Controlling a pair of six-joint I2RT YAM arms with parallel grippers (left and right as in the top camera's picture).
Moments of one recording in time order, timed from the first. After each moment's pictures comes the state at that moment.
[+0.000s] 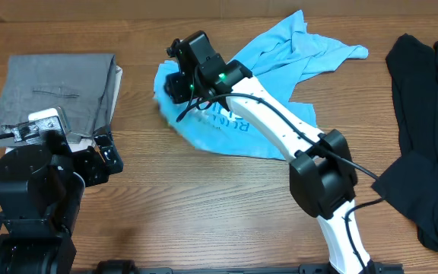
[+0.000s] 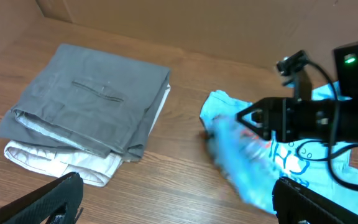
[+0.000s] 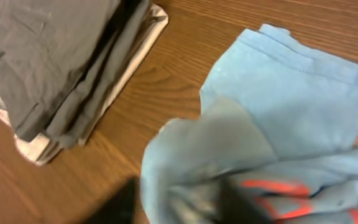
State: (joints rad) left arm 0.01 0.81 1.26 -1.00 -0.09 -0.23; right arm 0.65 2.26 2.01 -0.61 -0.26 0.31
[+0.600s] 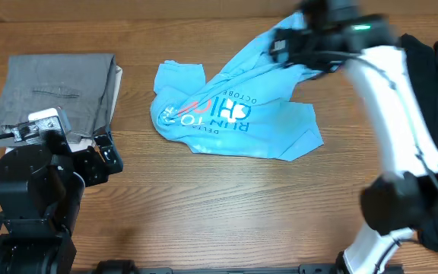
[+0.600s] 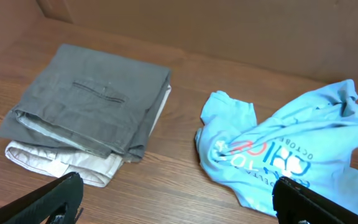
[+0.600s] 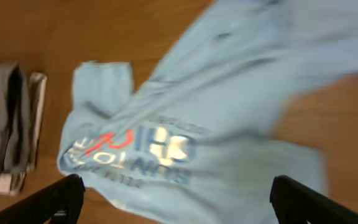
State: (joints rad) left arm 0.01 0.81 1.26 -1.00 -0.10 -0.23; right arm 0.17 1.92 2.07 -1.19 -0.24 0.31
